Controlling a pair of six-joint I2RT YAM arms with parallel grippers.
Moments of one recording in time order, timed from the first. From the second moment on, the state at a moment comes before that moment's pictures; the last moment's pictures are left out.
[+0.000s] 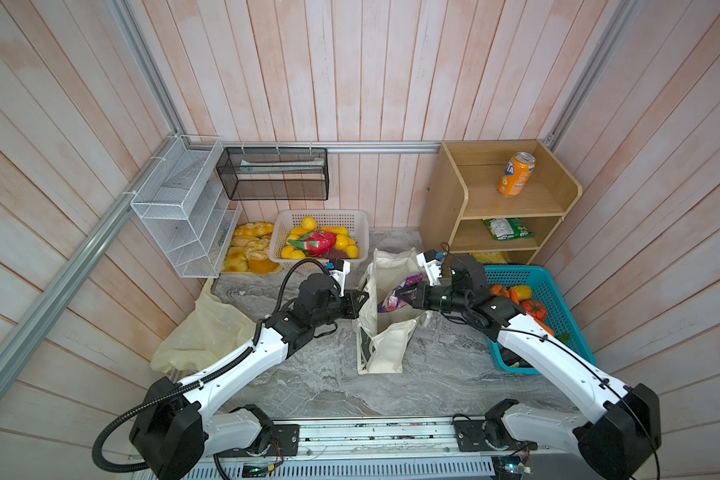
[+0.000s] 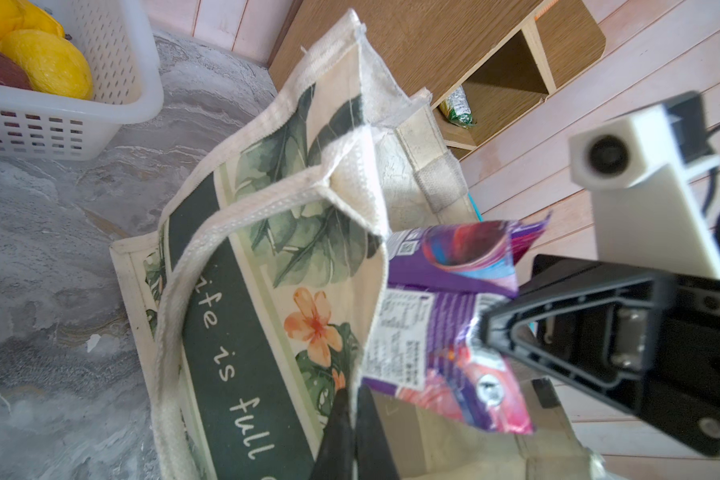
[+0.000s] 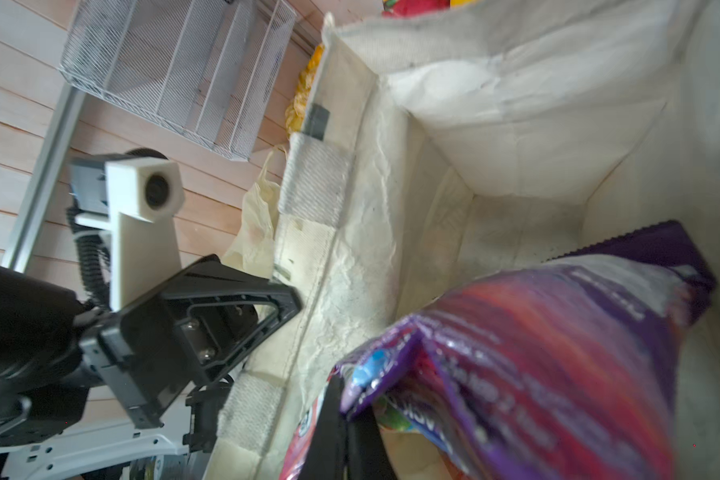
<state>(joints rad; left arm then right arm) -0.65 1.24 0.87 -0.04 0.26 -0.63 0.56 1.23 0.98 -0.31 -0.52 0.65</state>
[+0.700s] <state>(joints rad) -0.65 1.25 0.87 -0.03 0.26 -0.63 0.63 1.24 1.15 -0.45 -0.47 0.53</state>
